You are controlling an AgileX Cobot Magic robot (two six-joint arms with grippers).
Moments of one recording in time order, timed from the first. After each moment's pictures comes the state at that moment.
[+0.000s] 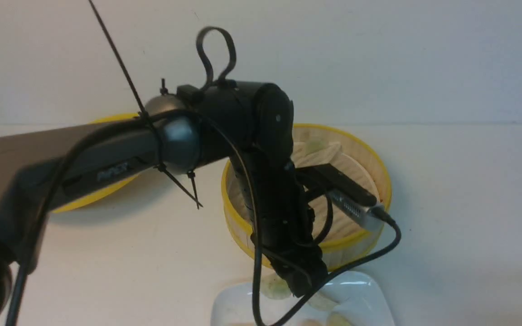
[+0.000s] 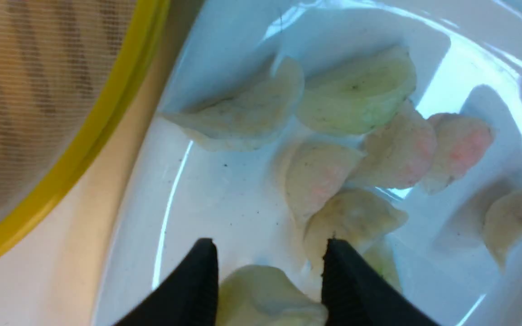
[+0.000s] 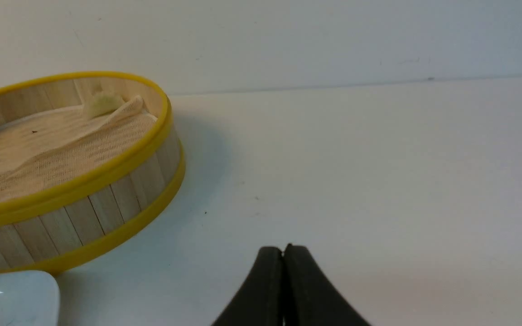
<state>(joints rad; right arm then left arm) 0.07 -0.02 0.02 -0.08 0.40 0.21 -0.68 1.99 -1.55 -0.34 1.18 0.45</state>
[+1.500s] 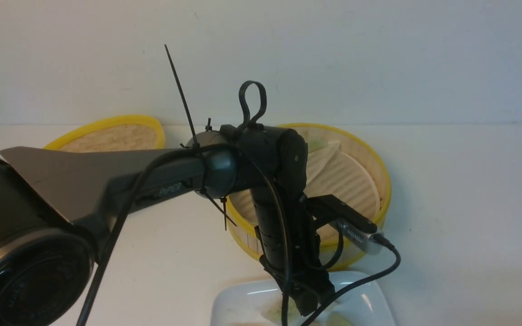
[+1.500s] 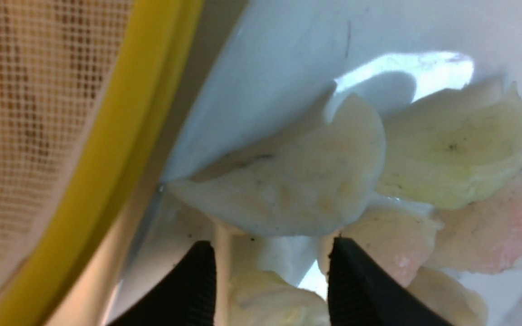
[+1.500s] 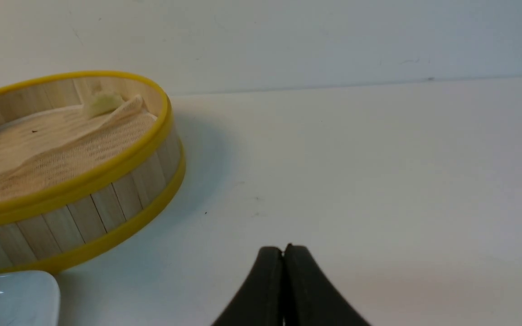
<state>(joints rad) 0.07 -0.02 0.02 -0.08 0.40 0.21 -0.69 2.14 -1.55 -0.35 1.09 0.44</state>
